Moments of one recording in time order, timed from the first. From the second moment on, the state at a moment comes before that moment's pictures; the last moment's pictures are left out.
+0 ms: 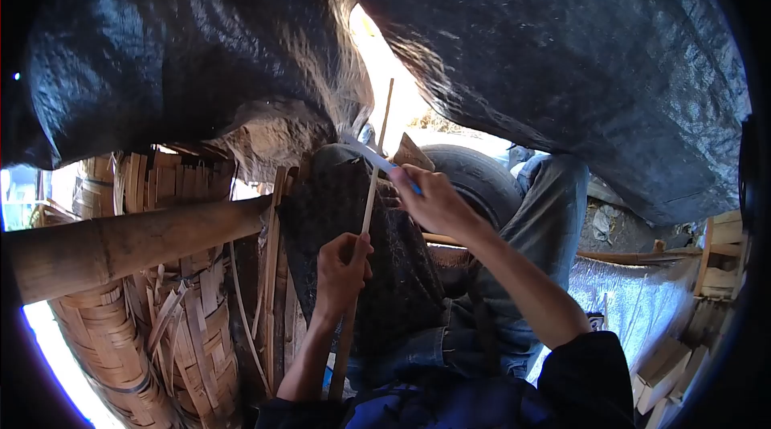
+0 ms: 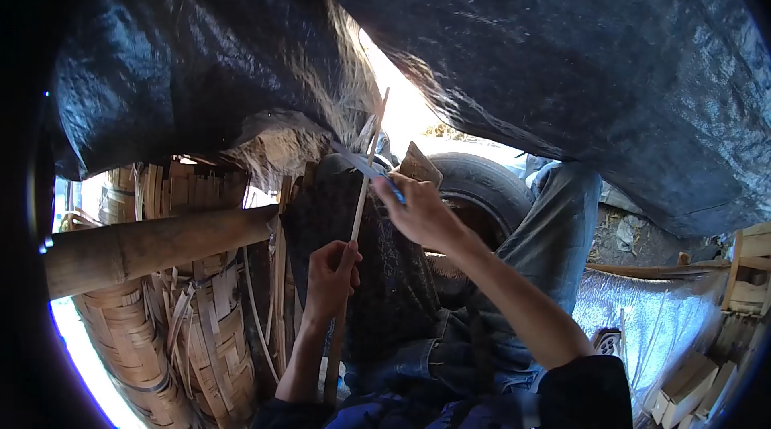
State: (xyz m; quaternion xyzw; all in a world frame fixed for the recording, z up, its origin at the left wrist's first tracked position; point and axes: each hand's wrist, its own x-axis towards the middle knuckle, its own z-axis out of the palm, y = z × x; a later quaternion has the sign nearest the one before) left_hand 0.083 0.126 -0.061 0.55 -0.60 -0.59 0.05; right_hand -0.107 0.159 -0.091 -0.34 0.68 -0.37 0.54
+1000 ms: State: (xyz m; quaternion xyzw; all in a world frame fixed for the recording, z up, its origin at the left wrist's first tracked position) left_hand 0.122 0.158 -0.051 0.59 -0.47 -0.66 0.04; right_hand -0.075 0.212 -0.107 -0.65 0.70 -0.15 0.25
